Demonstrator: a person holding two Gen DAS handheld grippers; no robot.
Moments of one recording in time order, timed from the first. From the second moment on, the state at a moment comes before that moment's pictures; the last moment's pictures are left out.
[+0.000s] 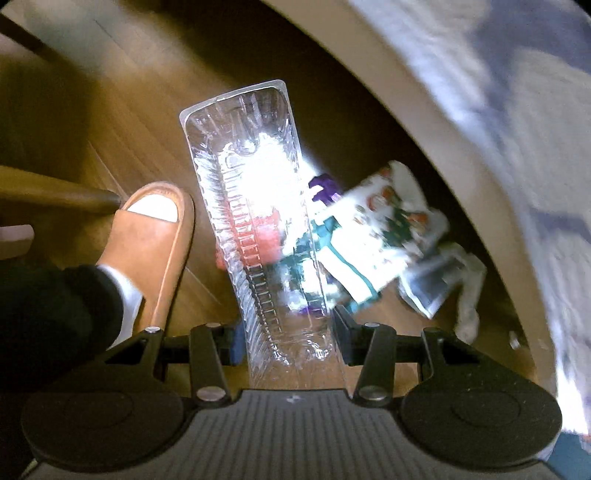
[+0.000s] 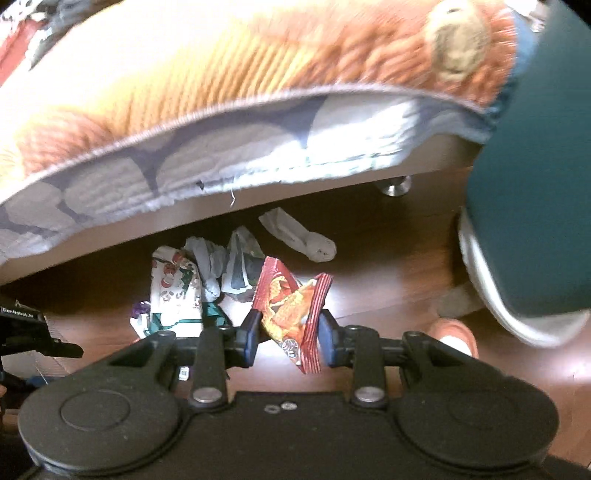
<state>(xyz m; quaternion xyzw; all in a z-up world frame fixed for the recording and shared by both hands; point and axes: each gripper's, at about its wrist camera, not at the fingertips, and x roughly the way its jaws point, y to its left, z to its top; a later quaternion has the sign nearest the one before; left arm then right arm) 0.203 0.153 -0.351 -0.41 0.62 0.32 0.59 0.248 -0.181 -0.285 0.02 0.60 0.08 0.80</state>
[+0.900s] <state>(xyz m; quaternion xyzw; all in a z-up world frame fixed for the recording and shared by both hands) 0.249 -0.088 -0.091 -0.08 0.54 0.01 0.84 0.198 -0.329 -0.071 0.05 0.42 0.04 0.91</state>
